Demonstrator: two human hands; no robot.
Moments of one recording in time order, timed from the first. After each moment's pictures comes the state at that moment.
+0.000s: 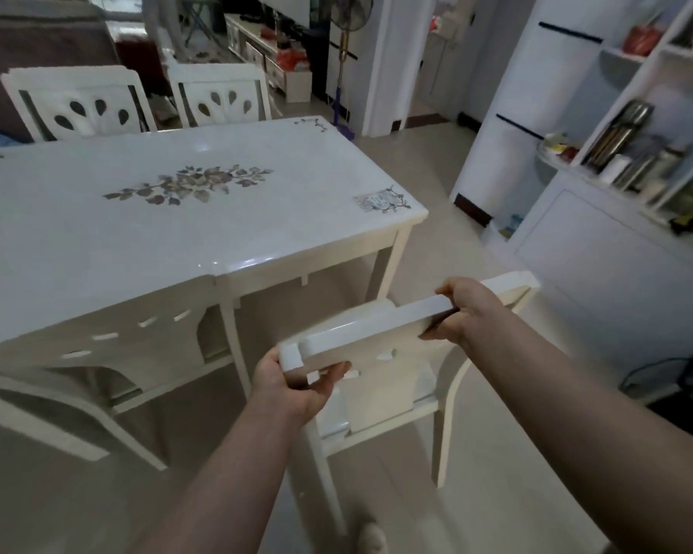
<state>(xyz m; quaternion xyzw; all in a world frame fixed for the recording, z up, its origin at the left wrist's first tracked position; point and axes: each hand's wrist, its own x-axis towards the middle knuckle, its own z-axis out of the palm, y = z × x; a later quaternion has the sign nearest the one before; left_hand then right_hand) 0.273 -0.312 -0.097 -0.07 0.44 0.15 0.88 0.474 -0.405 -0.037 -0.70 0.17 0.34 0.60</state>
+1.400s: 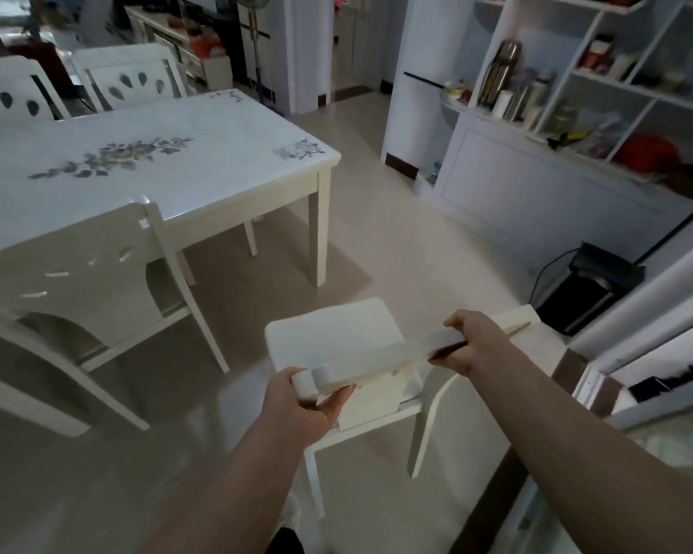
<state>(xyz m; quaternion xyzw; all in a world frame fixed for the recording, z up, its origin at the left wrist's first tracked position) 0.163 -0.572 -0.119 0.03 0.48 0.05 0.88 0.338 -0.717 -0.085 -0.61 0.31 0.30 0.66</state>
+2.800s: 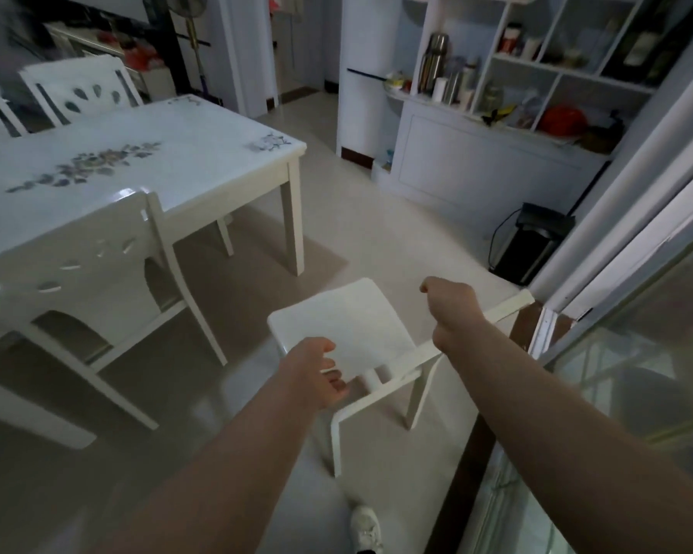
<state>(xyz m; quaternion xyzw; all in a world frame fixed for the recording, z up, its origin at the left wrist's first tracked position) 0.056 -0.597 -0.098 0.31 0.47 -0.11 0.82 0.144 -0.726 -0.024 -0.75 0.21 0.15 0.61</state>
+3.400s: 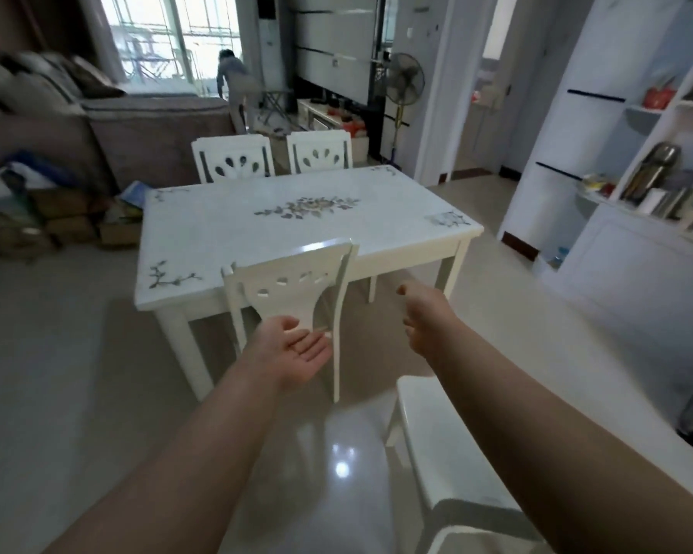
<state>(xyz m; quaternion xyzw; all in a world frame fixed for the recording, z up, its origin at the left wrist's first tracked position) -0.075 -0.375 -0.006 0.19 0.46 0.22 0.84 0.064 -0.470 0.044 -0.73 -0.05 0.35 0.59</state>
